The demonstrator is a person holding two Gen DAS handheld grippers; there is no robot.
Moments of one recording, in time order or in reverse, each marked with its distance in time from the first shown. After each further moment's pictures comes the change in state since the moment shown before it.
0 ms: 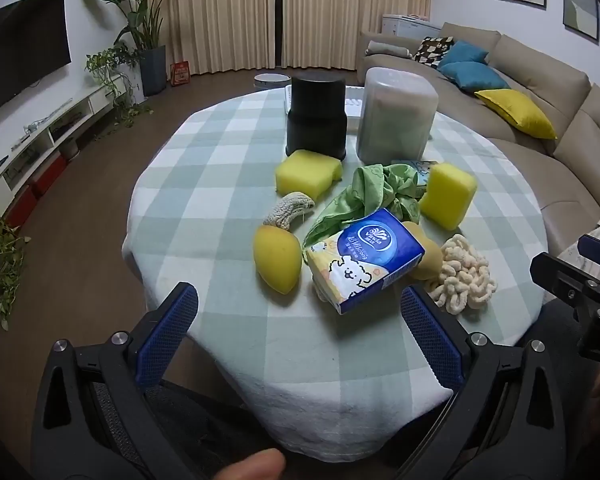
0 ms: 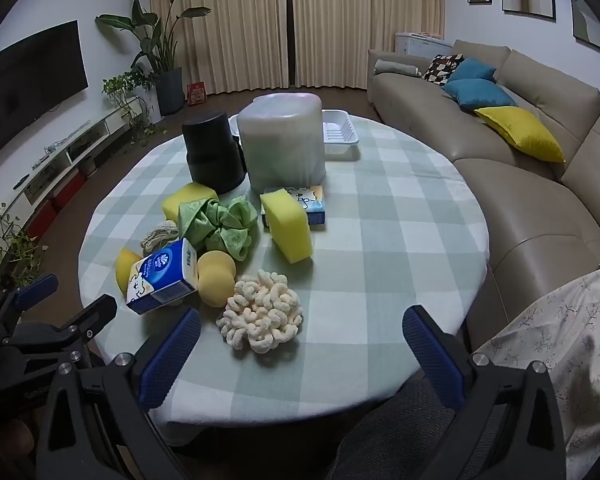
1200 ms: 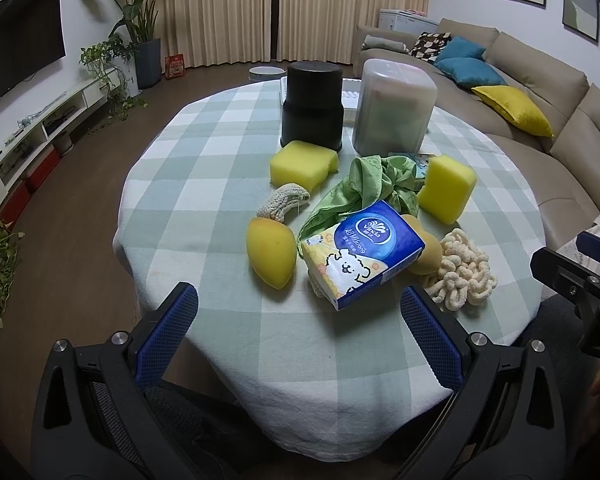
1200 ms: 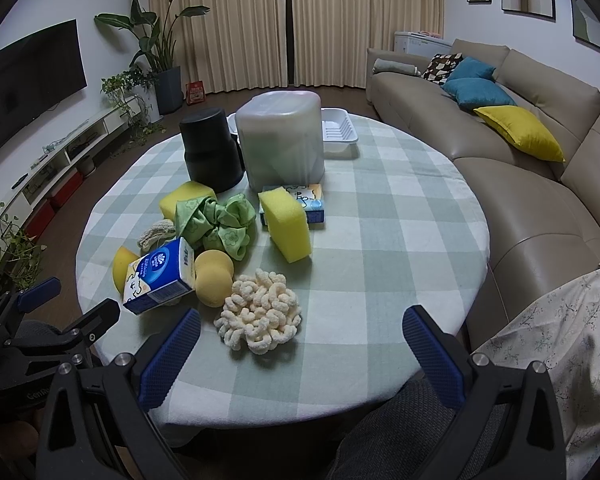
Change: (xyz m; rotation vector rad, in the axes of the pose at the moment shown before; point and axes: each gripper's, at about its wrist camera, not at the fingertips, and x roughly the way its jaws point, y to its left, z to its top) left arm 0.007 0.000 -0.003 -0.004 0.012 -0.031; right arm 0.003 0.000 -0.001 -0.001 0.009 -0.003
